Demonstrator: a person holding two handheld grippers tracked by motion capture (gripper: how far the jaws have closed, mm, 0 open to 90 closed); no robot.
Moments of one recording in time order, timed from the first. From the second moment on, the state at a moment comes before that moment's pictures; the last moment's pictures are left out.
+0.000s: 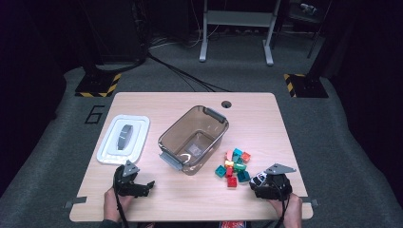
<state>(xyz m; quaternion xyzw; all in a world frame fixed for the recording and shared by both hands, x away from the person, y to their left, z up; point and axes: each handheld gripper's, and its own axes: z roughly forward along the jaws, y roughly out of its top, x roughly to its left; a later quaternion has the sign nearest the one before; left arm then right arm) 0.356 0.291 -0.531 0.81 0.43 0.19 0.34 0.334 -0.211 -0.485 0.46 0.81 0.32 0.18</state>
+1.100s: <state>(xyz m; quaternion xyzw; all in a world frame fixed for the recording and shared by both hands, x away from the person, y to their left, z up) 0.356 0.291 -0.531 0.81 0.43 0.19 0.34 0.378 -0.180 -0.439 0.42 0.82 0.35 0.18</state>
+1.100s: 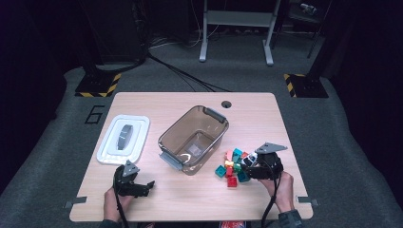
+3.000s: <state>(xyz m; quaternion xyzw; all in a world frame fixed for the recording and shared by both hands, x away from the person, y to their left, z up) 0.355 0.291 -0.531 0.81 0.43 0.19 0.34 0.455 -0.132 -0.366 0.38 0.82 0.37 0.20</state>
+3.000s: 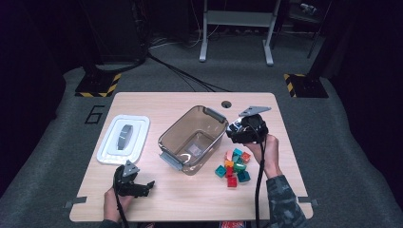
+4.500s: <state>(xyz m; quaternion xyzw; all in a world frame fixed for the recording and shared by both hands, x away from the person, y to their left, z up) 0.355 0.291 -0.531 0.81 0.43 0.19 0.34 0.487 -0.060 -0.391 0.31 0.88 0.30 0.17</state>
